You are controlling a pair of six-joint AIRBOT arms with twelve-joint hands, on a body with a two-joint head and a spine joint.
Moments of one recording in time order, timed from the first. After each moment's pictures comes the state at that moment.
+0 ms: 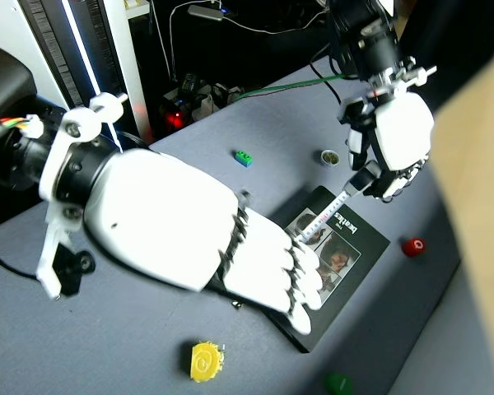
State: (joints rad) left arm 0.33 -1.06 1.11 1.14 0.63 -0.18; right arm -0.15 -0.80 0.72 1.70 0.22 -3.01
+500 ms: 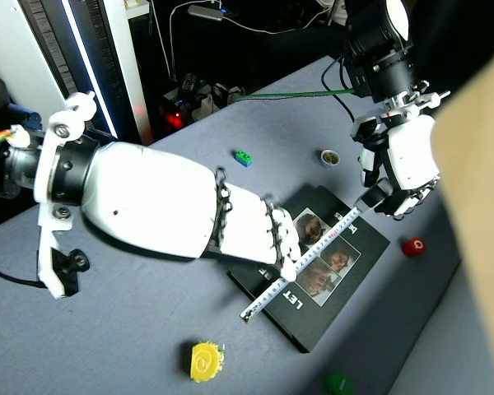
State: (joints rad) left arm 0.35 -1.11 1.22 1.14 0.55 -0.18; right arm -0.16 -0.76 0.81 1.65 -0.14 -3.01
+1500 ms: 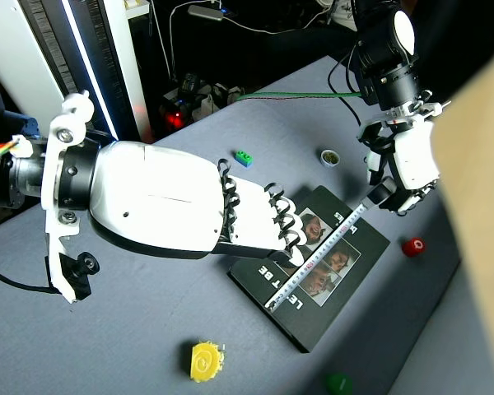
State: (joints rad) left arm 0.44 -1.11 1.29 1.15 0.48 -0.22; right arm -0.15 -0.77 0.83 1.69 -0.15 -3.01
